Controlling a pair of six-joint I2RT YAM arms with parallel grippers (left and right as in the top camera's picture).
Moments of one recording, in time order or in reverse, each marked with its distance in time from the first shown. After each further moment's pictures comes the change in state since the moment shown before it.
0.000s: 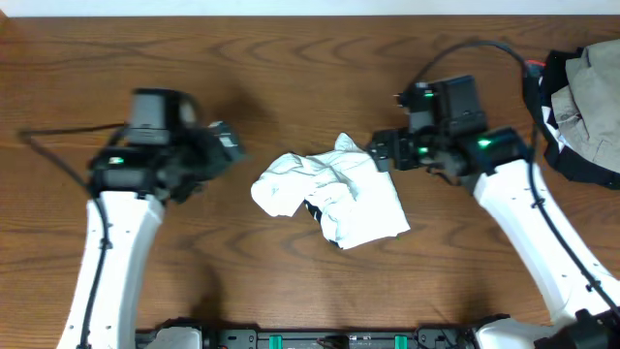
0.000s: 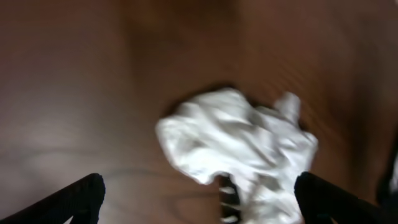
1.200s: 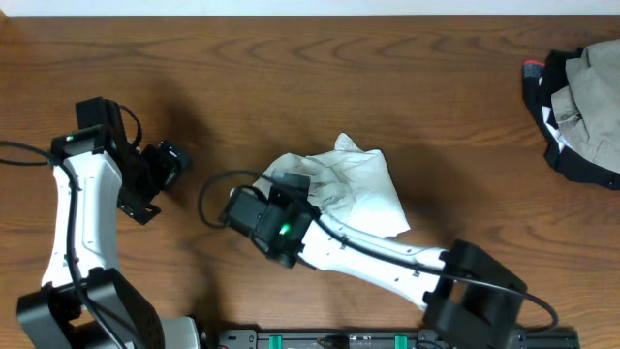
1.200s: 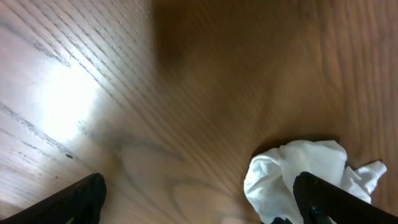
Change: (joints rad) left arm 0.318 0.247 -0.027 -0.067 0.023 0.054; right arm 0.772 0.436 0.150 0.070 0.686 -0.504
